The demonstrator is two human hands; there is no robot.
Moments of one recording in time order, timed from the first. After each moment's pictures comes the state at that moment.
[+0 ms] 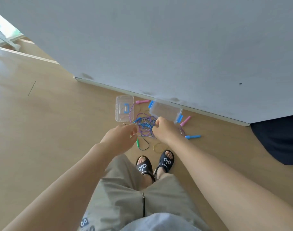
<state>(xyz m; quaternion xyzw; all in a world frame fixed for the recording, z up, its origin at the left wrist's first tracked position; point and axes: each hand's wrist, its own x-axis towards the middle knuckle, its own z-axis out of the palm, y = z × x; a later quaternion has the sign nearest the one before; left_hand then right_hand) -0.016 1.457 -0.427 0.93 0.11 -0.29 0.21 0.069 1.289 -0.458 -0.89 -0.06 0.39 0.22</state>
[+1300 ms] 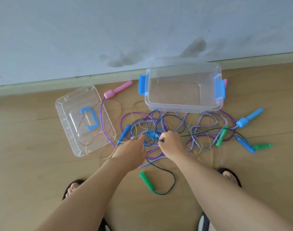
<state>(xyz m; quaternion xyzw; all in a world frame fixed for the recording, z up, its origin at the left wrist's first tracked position) 0.111 1.568 -1.139 0.90 -0.09 -0.41 0.13 0.106 1.398 -1.191 -0.92 0.13 0.31 0.22</state>
